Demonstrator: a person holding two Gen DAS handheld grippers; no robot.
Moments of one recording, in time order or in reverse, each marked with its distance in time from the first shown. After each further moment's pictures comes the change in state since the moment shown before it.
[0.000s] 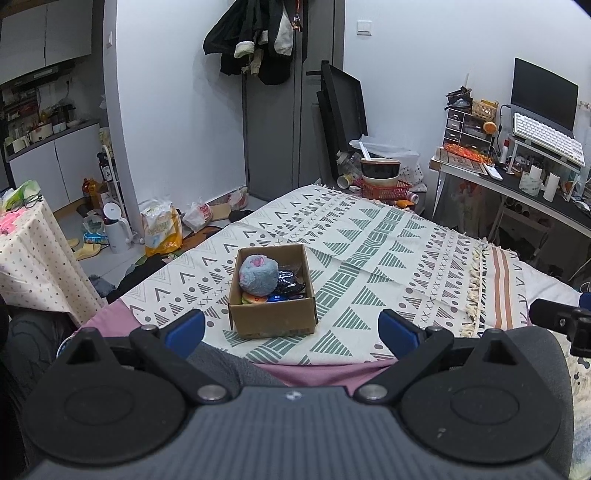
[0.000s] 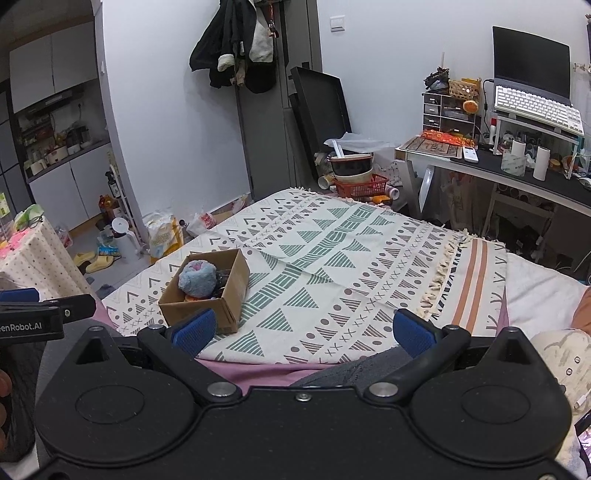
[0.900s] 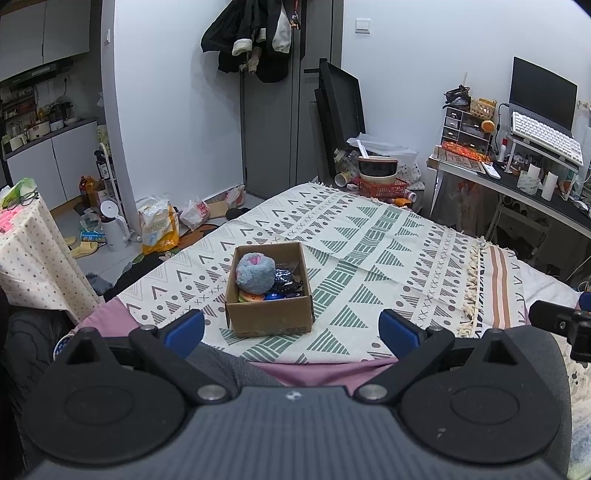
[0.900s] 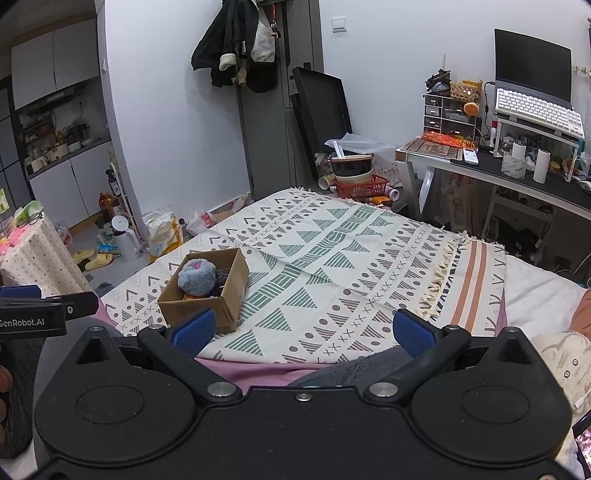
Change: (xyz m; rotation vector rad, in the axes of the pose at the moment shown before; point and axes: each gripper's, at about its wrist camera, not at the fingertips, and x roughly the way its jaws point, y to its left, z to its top) left arm 0.002 0.000 -0.001 -0.002 0.007 -0.010; right arm -0.002 0.000 0.000 -0.007 0.003 -0.001
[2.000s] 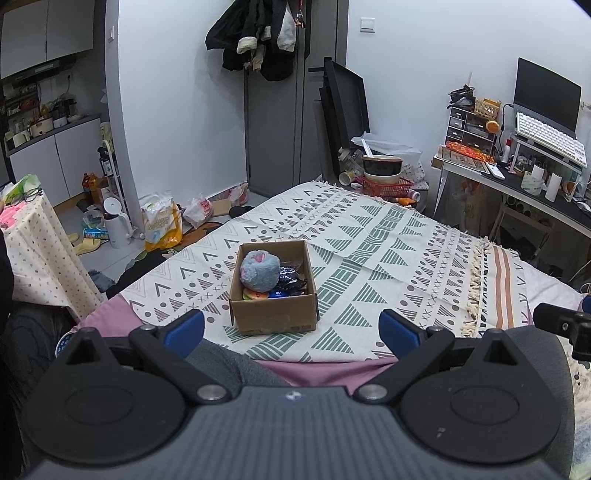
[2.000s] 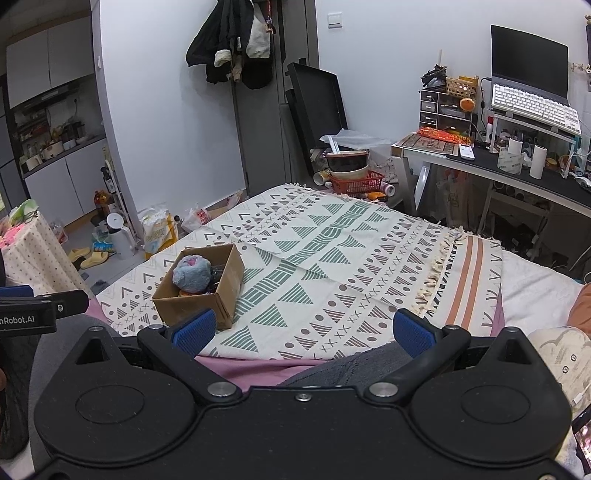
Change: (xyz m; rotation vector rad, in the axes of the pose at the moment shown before) left arm 0.000 0.004 -0.003 -0.005 0.005 0.009; right arm 0.003 -0.002 -0.003 0.005 0.011 -0.015
